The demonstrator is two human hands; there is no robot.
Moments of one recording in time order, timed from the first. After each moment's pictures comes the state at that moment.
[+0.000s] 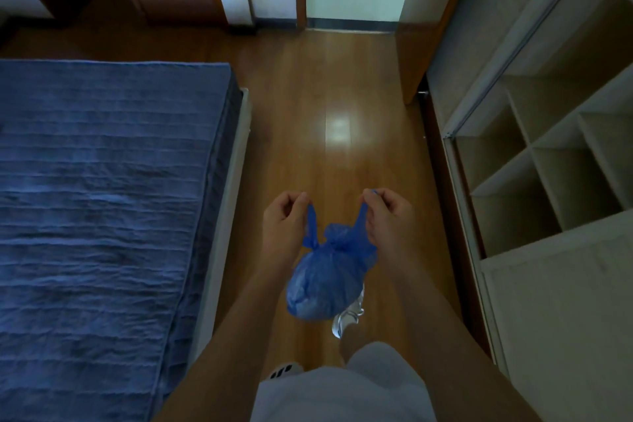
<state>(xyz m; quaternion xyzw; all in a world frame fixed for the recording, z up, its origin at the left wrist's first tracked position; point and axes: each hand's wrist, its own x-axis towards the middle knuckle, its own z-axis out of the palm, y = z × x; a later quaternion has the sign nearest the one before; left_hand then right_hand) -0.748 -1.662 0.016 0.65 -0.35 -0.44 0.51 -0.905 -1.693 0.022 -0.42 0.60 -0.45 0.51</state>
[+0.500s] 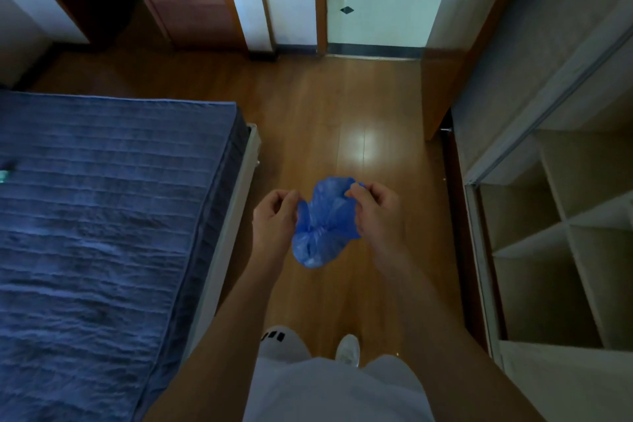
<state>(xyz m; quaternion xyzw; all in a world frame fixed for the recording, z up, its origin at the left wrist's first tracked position) -0.772 -1.893 0.047 0.70 -0.31 -0.38 0.52 -0.921 -1.945 0.043 -0.44 0.55 -0.43 0.56</state>
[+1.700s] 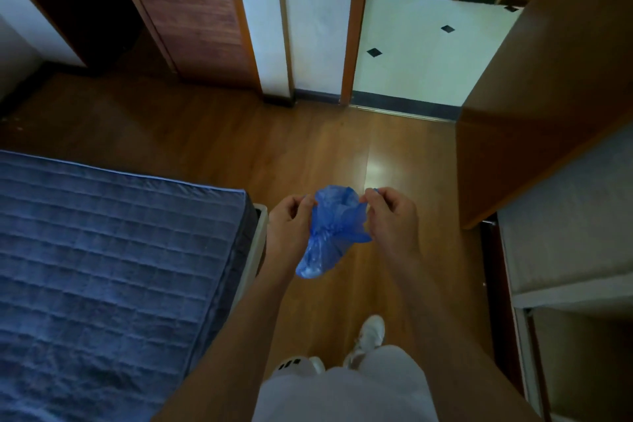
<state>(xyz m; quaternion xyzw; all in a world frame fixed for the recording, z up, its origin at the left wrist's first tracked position) -0.548 -2.346 0.028 0.70 -0.32 -0.35 0.53 -0.695 -2.401 0.040 -0.50 0.55 -0.43 0.52</state>
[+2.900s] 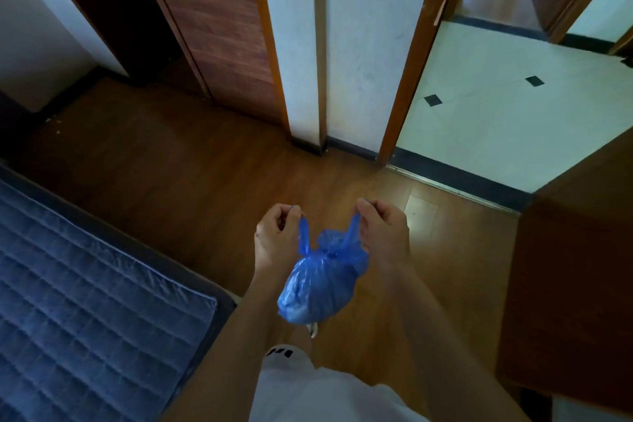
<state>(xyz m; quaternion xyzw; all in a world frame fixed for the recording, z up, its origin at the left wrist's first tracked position) -0.437 -2.781 0.019 0.78 -0.21 -0.26 0.52 -0.570 -2.878 0.023 -0.53 0.50 -0.32 0.61</state>
